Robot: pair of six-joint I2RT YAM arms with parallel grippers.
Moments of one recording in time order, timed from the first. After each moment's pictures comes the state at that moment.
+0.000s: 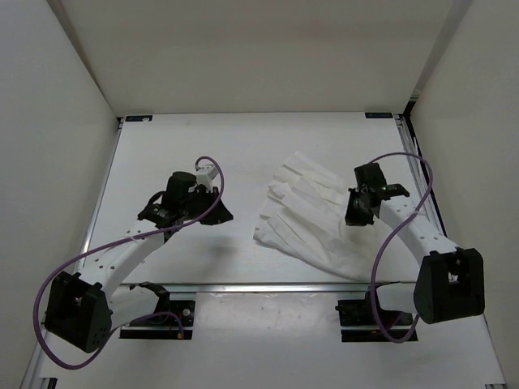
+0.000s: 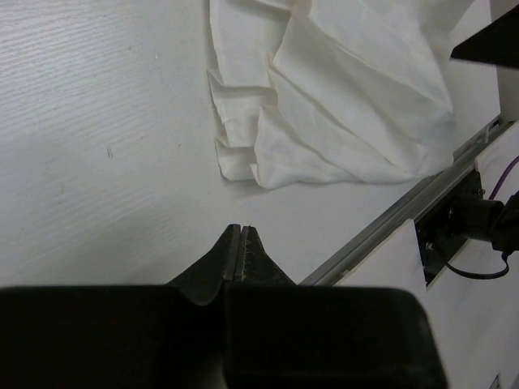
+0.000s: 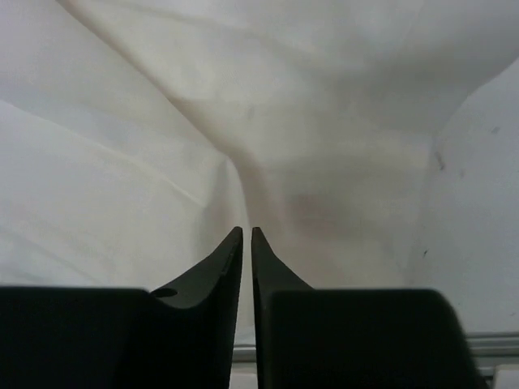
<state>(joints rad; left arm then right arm) -0.43 1.12 0.73 -0.29 0.40 -0.42 0.21 1.29 0.89 -0.73 0.05 0.38</state>
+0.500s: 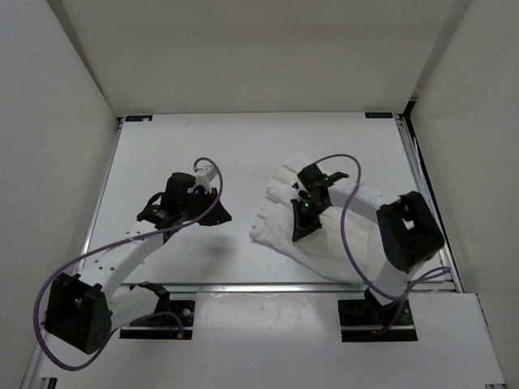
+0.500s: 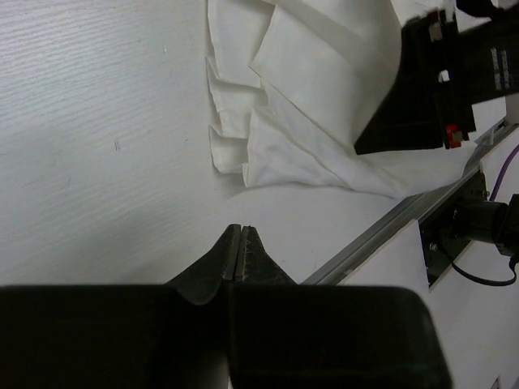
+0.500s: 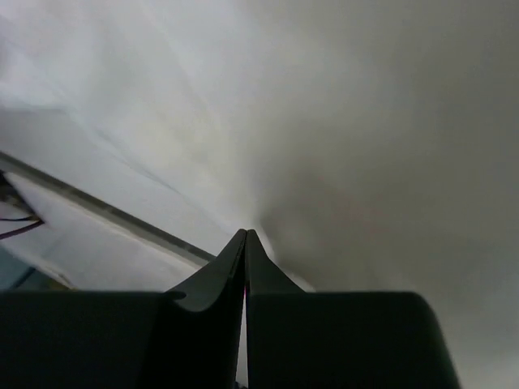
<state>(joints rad) -0.42 1.11 0.71 -0.30 0.40 -0.42 0.55 1.66 1.00 -0.74 -0.38 0.43</state>
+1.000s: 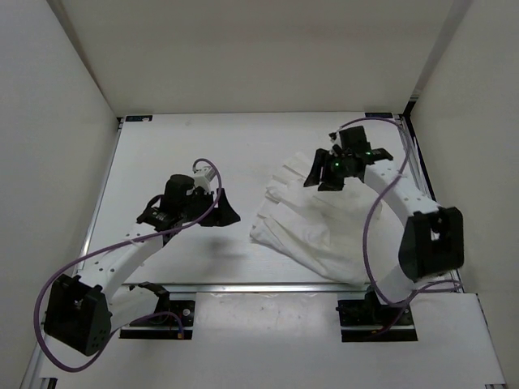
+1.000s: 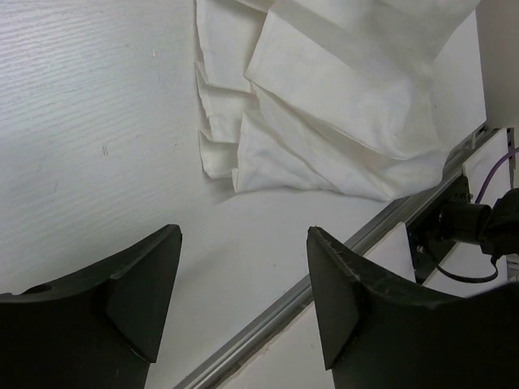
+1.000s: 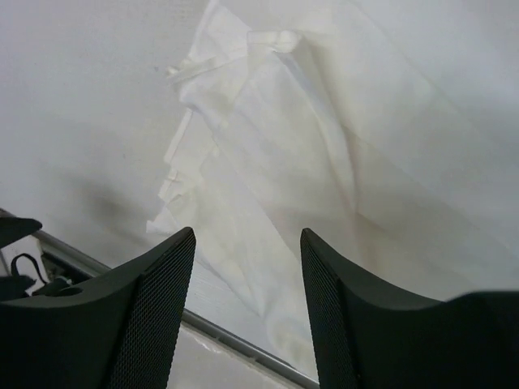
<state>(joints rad) -0.41 1.10 0.69 -0.26 0.42 -0.45 0.31 1.66 1.26 -0.62 -0.40 0.43</state>
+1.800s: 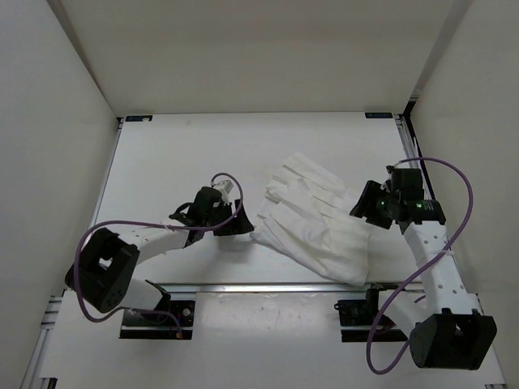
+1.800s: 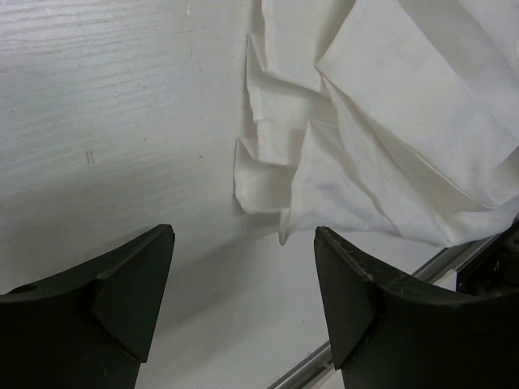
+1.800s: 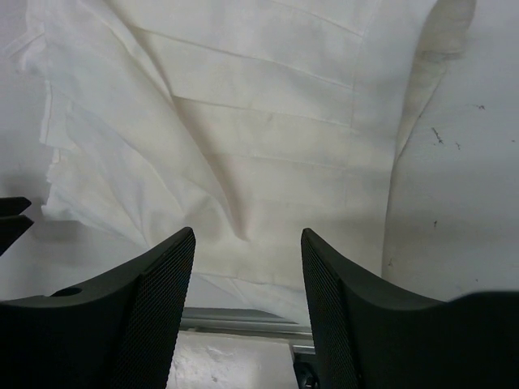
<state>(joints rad) -0.58 1.37 0.58 0.05 0.22 -0.61 0.02 0.99 0.88 -0.84 -0.19 0.37</state>
